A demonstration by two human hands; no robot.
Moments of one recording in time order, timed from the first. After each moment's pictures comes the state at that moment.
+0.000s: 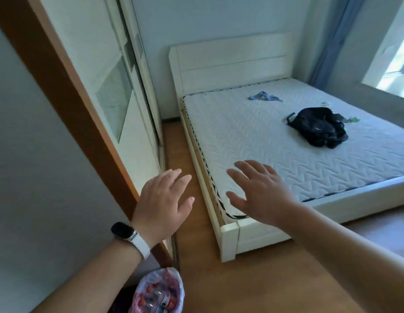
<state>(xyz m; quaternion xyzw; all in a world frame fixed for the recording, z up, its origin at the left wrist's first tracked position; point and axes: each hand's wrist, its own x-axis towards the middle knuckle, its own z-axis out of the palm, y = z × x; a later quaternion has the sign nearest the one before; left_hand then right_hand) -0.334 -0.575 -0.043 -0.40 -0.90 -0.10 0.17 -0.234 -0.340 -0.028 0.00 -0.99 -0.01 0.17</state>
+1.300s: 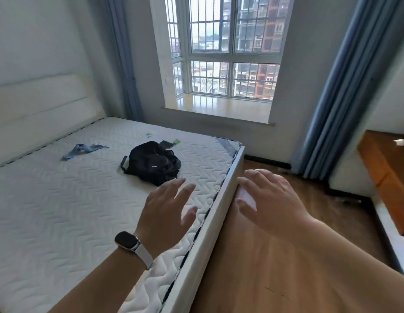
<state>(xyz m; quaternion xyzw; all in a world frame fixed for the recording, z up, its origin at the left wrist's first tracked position) -0.379 0.035 -0.037 -0.74 -0.61 -0.24 0.14 -0.119 0.097 -0.010 -0.46 -0.86 -0.12 0.19</state>
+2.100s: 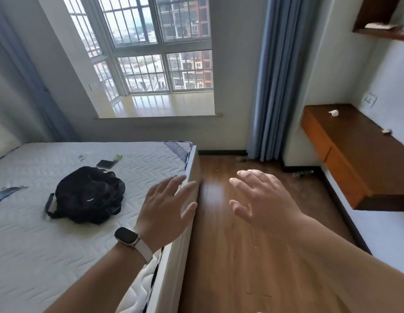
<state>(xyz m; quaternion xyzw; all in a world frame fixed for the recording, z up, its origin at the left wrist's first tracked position) -0.234 0.283 -0.052 -0.84 -0.51 -0.18 0.10 0.027 0.270 -0.058 -0.56 -0.80 -0.11 0.18</state>
